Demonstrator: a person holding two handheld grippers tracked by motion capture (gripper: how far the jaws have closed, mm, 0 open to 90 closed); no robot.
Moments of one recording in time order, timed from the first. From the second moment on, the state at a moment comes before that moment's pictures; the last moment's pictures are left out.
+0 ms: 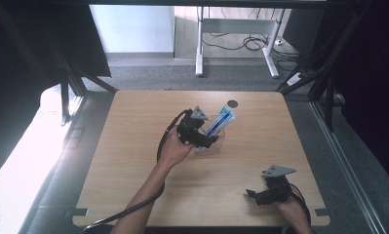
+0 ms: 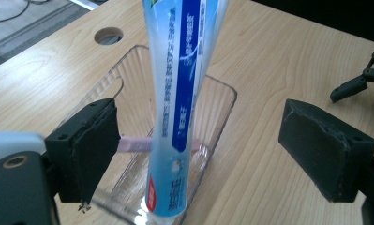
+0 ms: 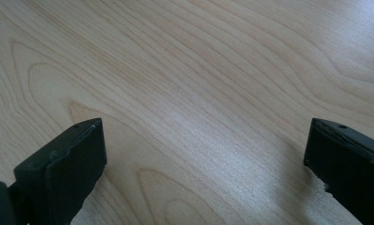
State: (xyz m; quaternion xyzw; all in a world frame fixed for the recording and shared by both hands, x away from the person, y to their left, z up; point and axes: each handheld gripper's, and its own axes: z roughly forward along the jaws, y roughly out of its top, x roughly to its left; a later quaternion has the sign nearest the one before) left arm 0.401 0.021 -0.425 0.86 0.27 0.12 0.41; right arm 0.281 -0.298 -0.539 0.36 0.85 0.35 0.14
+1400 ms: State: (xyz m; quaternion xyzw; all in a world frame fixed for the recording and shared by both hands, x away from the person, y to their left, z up) left arm 0.345 0.094 -0.450 0.85 0.31 0.13 0.42; right arm 0.280 -0.294 -0.540 0.36 0.86 0.34 0.14
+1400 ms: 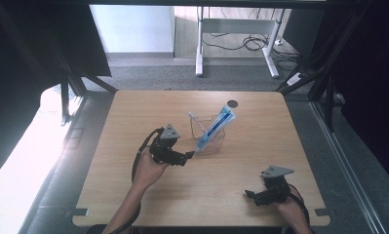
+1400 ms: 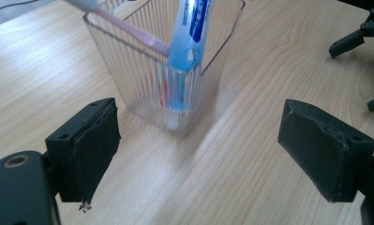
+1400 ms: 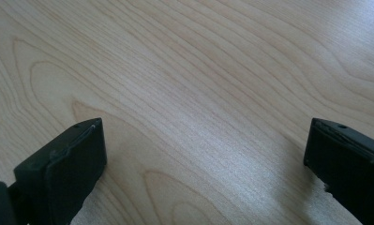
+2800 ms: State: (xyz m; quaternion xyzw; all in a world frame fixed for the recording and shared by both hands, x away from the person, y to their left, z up) left arm 0.279 0.152 -0.503 0.83 0.36 0.14 0.40; right arm 0.279 -0.290 -0.540 0.36 0.86 0.34 0.14
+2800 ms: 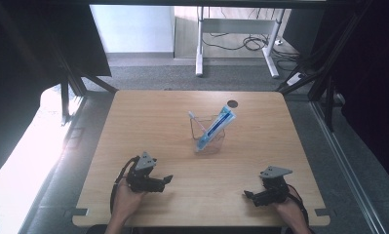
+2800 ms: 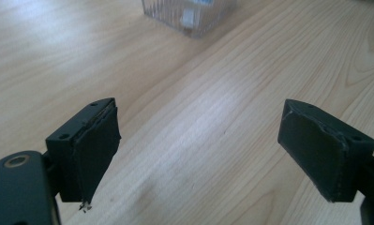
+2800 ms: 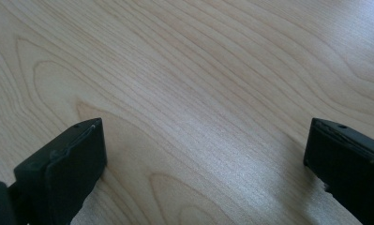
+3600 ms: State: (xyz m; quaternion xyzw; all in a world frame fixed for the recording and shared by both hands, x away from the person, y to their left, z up) left arm 0.273 0.142 -0.537 0.87 0.36 0.14 0.32; right arm 0.278 -0.287 -0.541 0.35 0.86 0.34 0.14
